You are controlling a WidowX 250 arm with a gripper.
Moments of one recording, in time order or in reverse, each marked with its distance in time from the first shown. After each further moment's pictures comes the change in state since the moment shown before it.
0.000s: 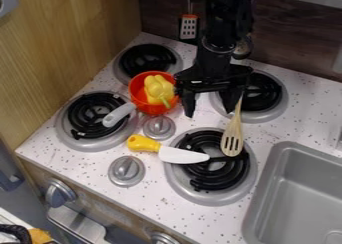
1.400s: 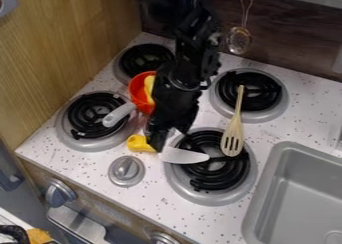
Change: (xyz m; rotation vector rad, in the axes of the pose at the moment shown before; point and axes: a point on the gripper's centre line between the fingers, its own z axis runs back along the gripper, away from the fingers) arm -0.011 0.062 -0.037 0.164 -0.061 0.649
